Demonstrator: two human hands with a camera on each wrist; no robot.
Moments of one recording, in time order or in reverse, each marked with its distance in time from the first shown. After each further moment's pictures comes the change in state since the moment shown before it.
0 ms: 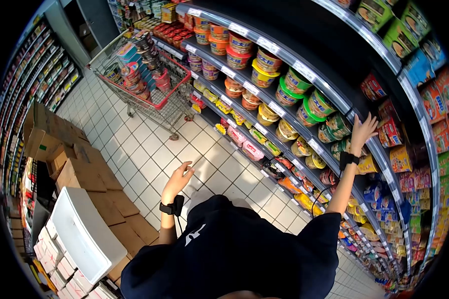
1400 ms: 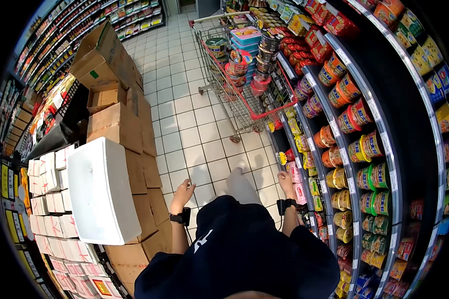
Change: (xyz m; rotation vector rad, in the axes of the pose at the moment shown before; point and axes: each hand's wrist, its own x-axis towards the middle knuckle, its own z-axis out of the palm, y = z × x) left_hand -0.091 -0.238 -0.175 -0.056 0.468 -0.618; right_hand -0.414 -0.479 0.146 0.857 -1.299 -0.212
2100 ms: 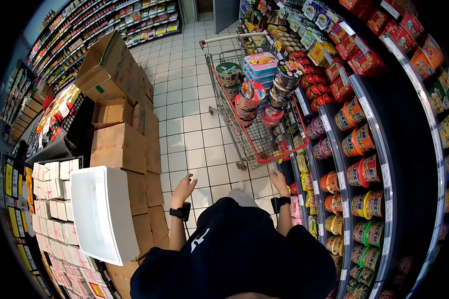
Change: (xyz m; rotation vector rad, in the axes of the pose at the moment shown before) left_hand 0.180 0.115 -0.052 -0.002 0.128 0.050; right_hand 0.234 -0.115 0.044 0.116 -0.202 -0.071
